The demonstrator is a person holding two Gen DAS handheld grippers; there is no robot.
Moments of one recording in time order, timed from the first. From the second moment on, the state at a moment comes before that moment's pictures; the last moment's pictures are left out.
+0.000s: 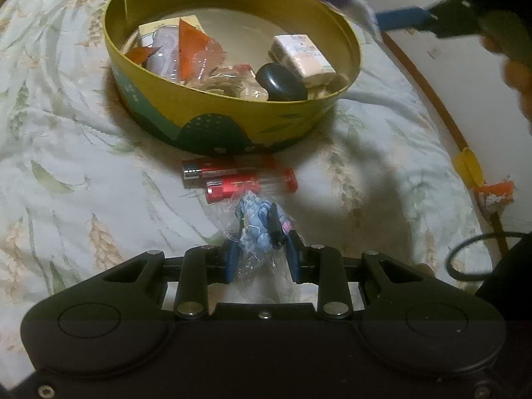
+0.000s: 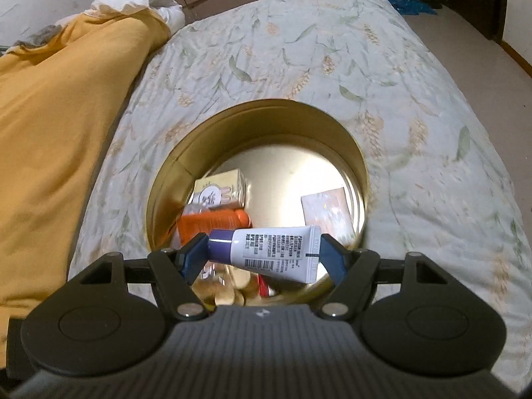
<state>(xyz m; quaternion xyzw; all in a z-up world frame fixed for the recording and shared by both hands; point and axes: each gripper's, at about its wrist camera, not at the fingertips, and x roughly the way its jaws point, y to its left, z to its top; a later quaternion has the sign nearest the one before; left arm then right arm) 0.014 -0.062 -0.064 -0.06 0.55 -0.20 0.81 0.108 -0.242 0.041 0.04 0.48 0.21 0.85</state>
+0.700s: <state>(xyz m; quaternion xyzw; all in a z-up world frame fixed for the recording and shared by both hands) 0.022 -0.044 -0.056 -0.08 0.55 -0.18 0.81 0.086 -0.237 0.025 0.06 0.49 0.19 0.85</state>
